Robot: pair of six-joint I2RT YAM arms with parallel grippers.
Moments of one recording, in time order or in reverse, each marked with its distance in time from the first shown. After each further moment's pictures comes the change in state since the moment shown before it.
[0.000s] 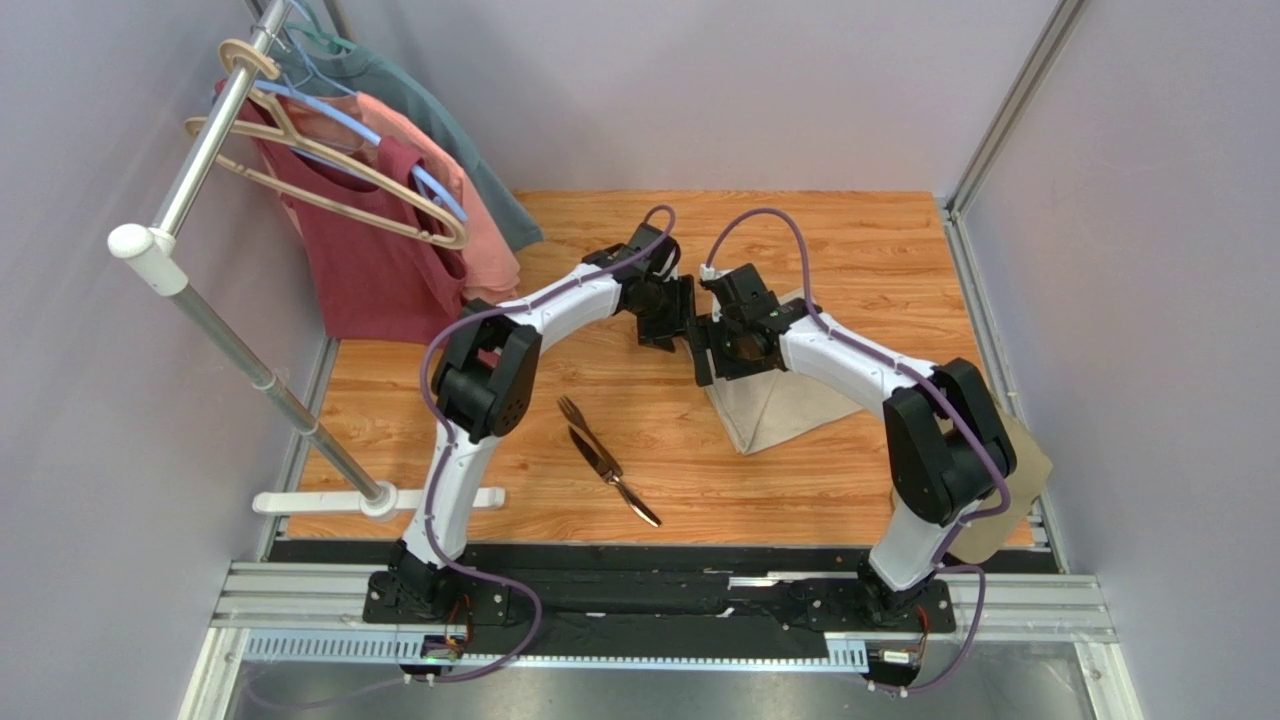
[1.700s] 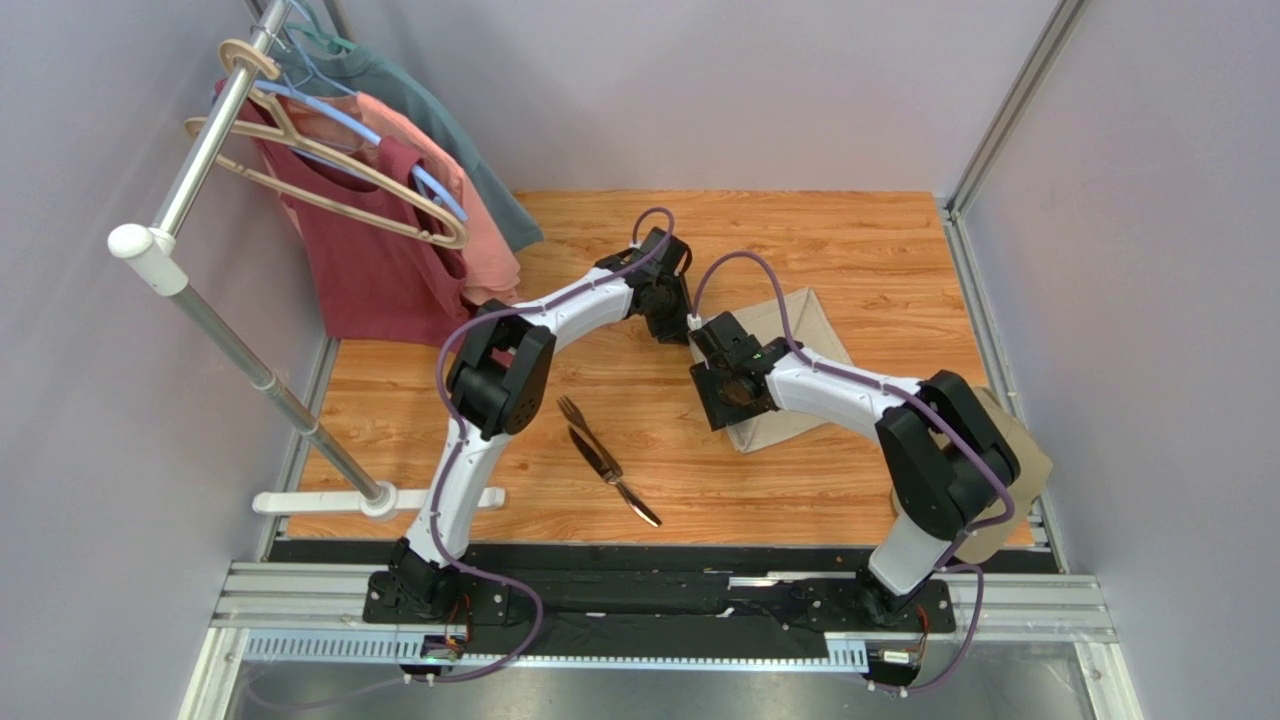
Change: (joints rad) left arm -0.031 0.071 0.055 0.048 -0.129 -0.237; right arm 0.132 -0.052 -0.172 -0.006 0.145 0.017
